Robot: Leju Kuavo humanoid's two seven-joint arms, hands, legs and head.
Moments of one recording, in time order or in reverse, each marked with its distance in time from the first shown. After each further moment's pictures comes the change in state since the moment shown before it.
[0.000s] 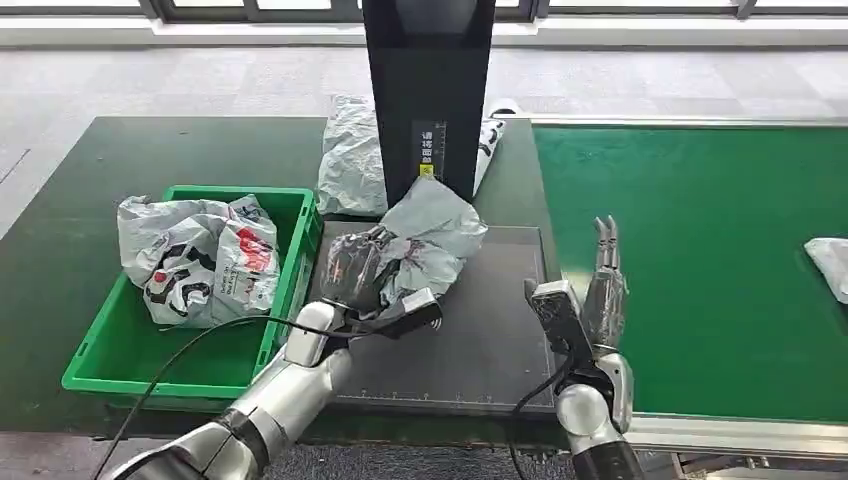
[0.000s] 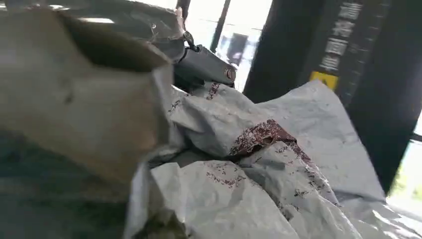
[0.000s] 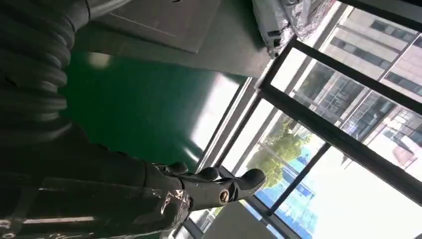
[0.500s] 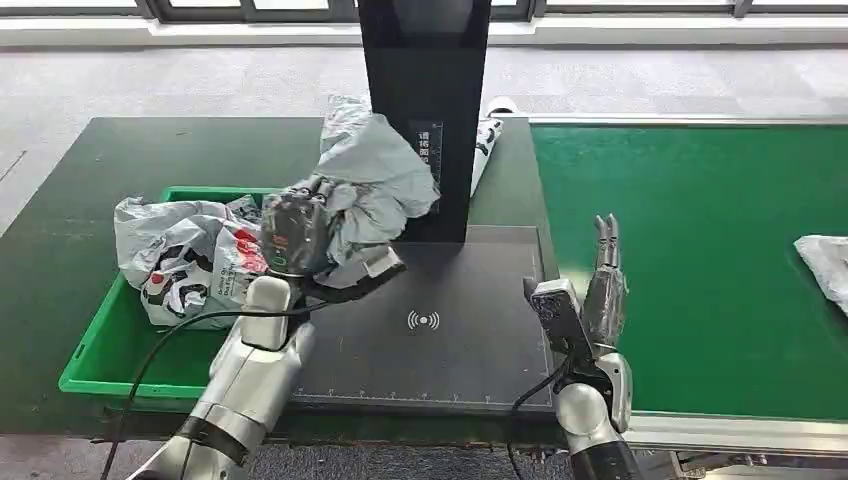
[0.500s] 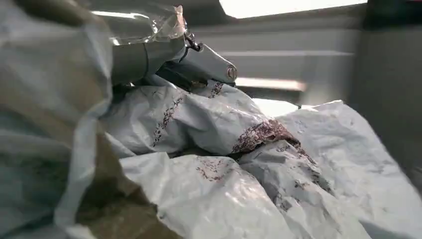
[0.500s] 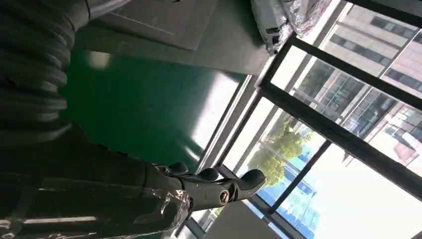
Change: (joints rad) left arm 0.095 0.015 0.343 -0.424 -0.509 0.007 0.152; right arm 0.001 0.016 -0.018 -0.011 0.013 0.010 0.000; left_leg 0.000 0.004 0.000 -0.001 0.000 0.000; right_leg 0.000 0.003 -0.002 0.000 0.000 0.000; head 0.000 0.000
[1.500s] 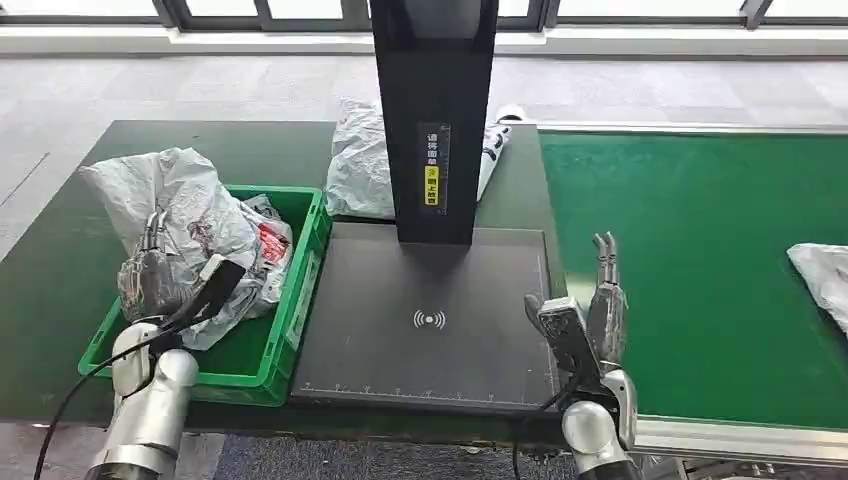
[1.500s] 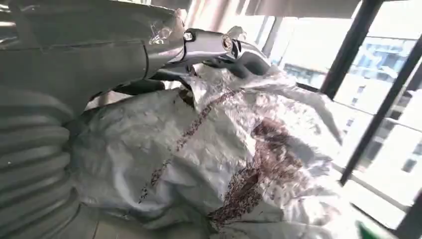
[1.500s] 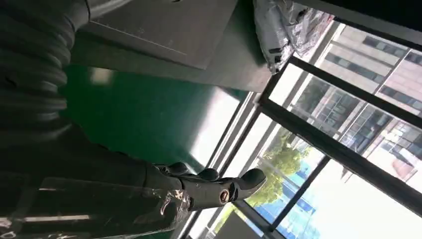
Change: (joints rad) left arm 0.138 0.165 0.405 0.047 0.565 -0.280 -0.275; right arm 0.064 -0.019 -0.001 -0.037 -0.053 0.044 -0.016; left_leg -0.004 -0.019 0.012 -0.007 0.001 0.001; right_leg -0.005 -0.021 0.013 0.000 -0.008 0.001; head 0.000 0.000
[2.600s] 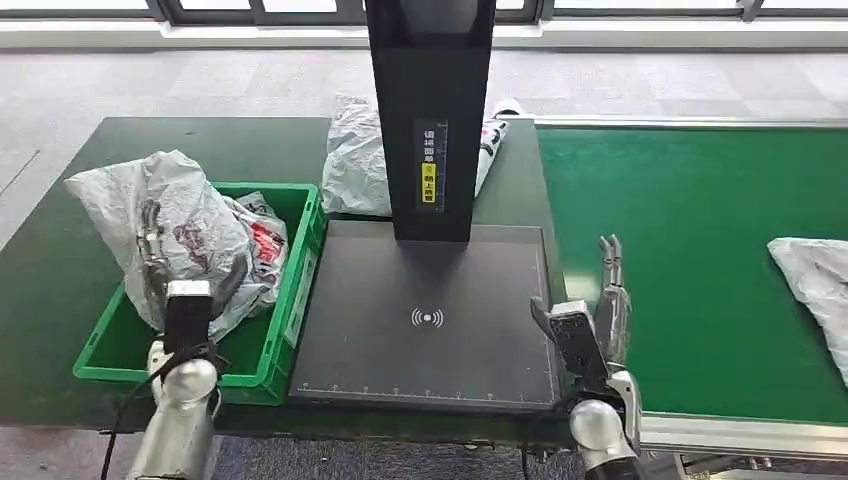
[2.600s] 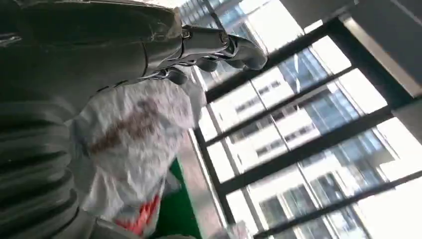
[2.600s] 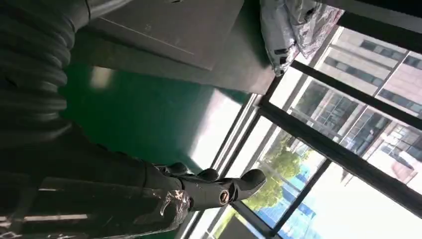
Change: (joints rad) left arm 0.127 -0.065 -0.247 -0.269 0.619 -0.077 -0.318; right arm -0.034 -0.036 0.010 0.080 -0.076 -0.008 -0.072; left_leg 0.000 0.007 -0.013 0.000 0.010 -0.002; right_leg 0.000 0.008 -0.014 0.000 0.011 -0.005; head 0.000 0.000
